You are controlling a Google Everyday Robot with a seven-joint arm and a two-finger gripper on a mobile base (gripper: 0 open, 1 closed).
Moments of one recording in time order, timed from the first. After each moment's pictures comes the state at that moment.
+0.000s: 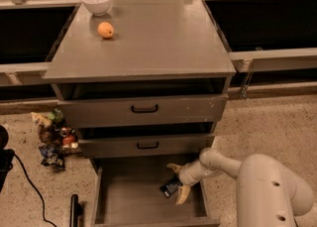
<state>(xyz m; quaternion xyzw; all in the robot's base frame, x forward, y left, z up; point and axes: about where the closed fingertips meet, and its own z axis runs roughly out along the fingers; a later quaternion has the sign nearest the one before) 0.563 -0.072 0.213 -0.73 0.58 0.25 0.27</state>
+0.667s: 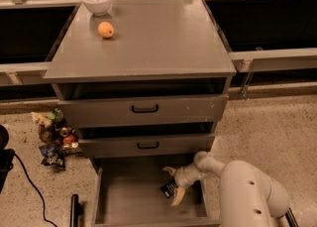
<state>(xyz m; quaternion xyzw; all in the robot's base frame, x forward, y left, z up) 0.577 -0.056 0.154 -0.72 0.58 0.26 0.27</state>
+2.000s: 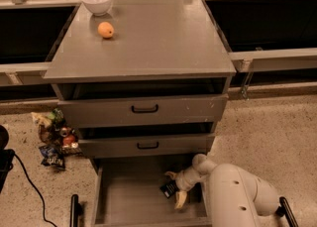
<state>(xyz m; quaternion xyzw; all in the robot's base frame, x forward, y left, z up) 0.572 -0.068 0.109 -0.74 0.58 0.26 0.23</state>
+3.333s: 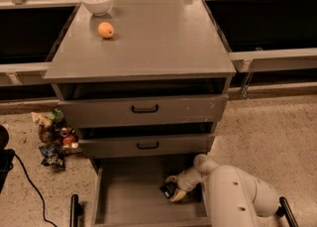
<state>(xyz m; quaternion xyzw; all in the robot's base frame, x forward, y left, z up) 0.570 -0.076 0.104 -0.73 0.59 0.26 0.22</state>
